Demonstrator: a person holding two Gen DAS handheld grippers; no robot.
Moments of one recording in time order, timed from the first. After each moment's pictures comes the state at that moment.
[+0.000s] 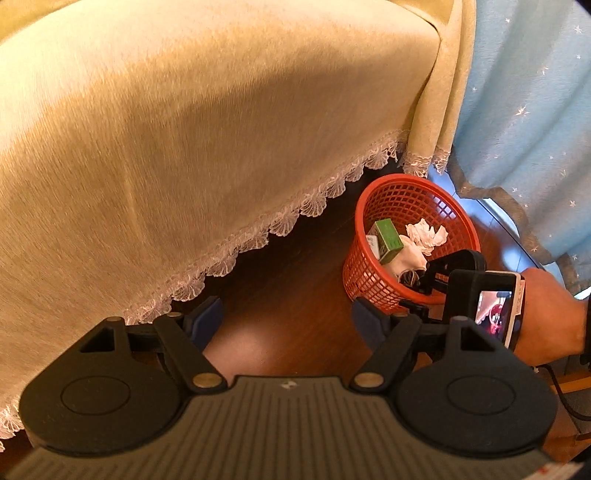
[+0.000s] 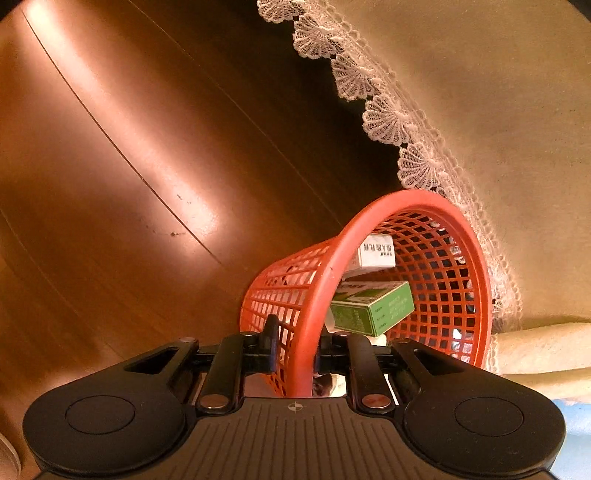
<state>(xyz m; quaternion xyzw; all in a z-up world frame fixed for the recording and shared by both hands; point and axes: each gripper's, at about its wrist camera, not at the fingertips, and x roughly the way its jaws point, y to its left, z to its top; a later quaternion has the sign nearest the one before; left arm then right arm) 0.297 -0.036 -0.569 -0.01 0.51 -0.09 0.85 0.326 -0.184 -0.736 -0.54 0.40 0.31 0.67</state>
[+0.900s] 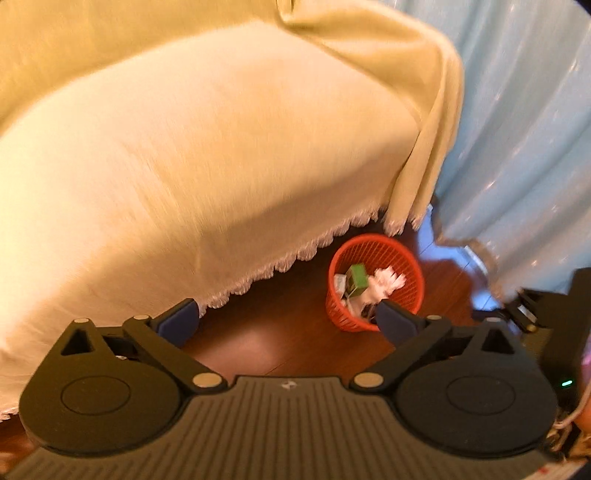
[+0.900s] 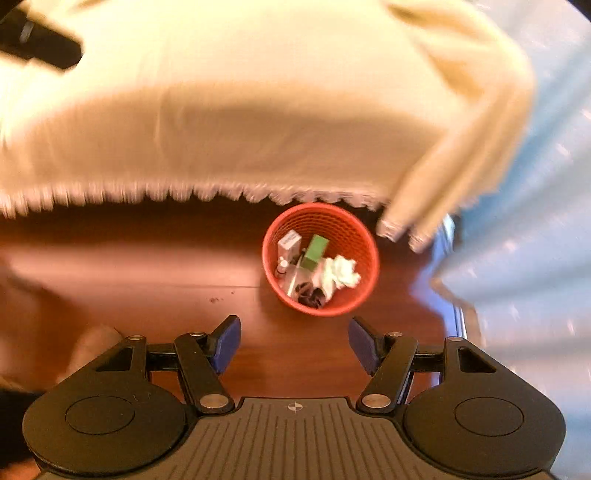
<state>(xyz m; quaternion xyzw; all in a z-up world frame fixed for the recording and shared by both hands) 0.273 -0.045 -0.338 -0.04 0.51 -0.03 0.86 0.260 -0.241 -0.367 -0.19 0.54 0.18 0.80</state>
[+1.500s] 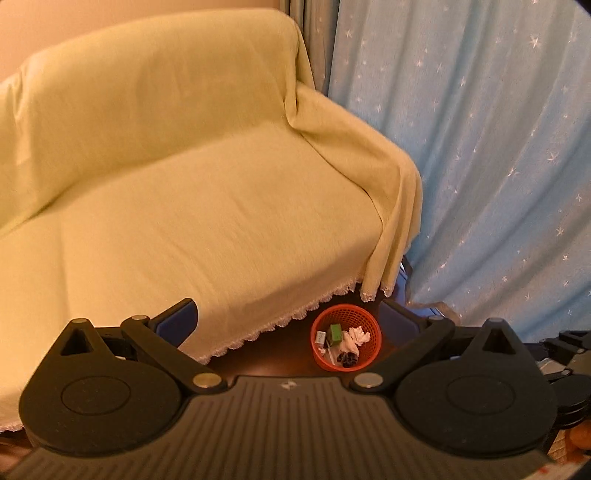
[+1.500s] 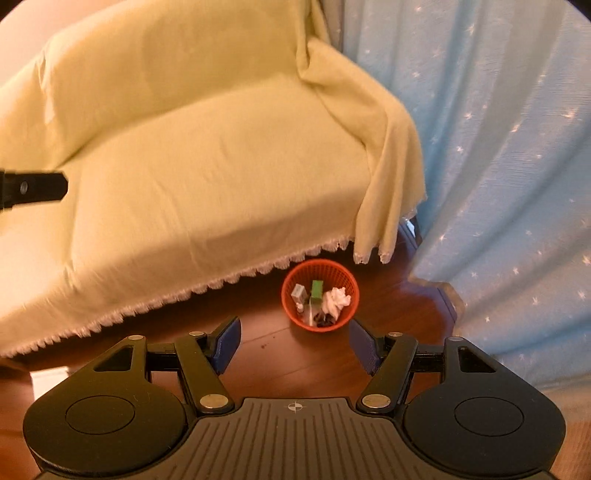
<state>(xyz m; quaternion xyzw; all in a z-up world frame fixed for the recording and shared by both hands) 0.221 -0.070 -0.078 -0.03 0.45 0.00 0.89 0.211 -0.273 -0.110 -0.03 0.52 0.12 0.85</state>
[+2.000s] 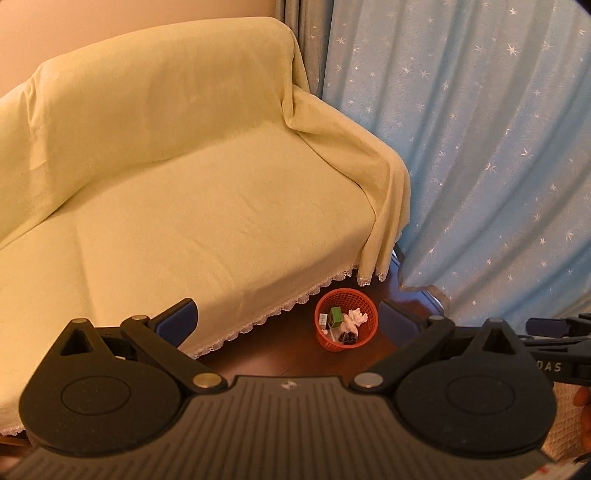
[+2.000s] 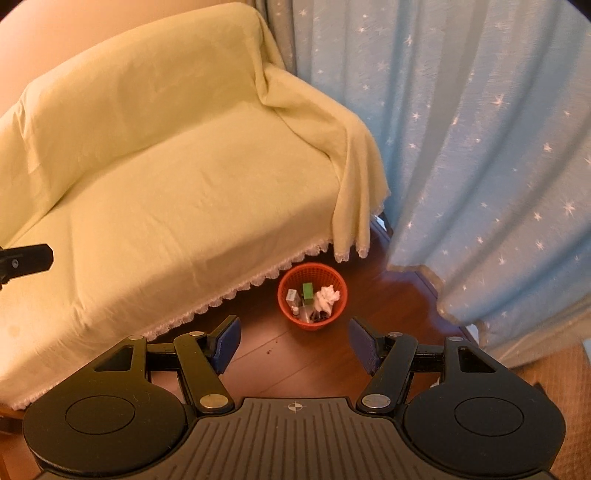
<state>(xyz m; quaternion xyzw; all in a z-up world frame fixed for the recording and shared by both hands) 0.160 -0.024 -0.025 -0.03 0.45 -0.02 0.89 0.141 -0.248 -0.041 0.02 0.50 0.05 0.87</state>
